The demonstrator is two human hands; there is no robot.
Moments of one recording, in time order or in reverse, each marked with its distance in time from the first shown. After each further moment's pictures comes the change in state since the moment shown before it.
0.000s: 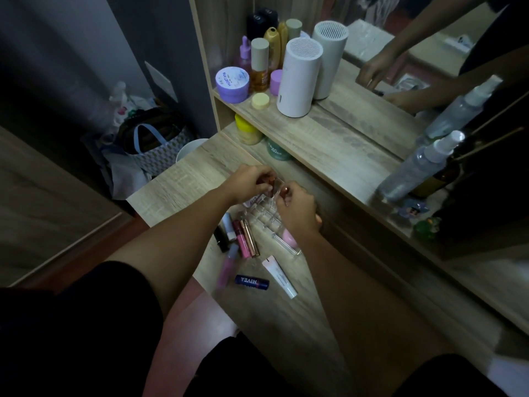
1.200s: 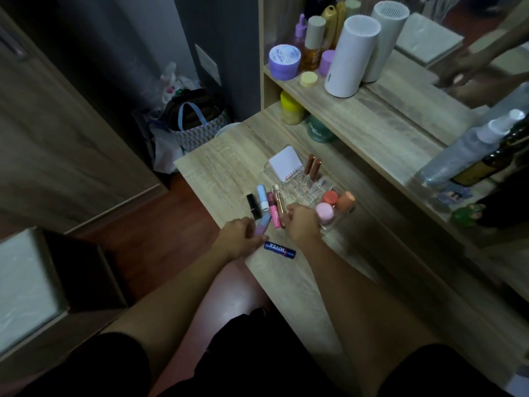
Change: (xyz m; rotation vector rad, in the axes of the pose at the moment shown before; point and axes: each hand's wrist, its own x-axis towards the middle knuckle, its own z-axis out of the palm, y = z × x) left_hand -0.176 -0.031 0.077 -0.085 0.038 -0.540; right_hand -0.065 0.002 0.047 -0.338 -0.352 -0.088
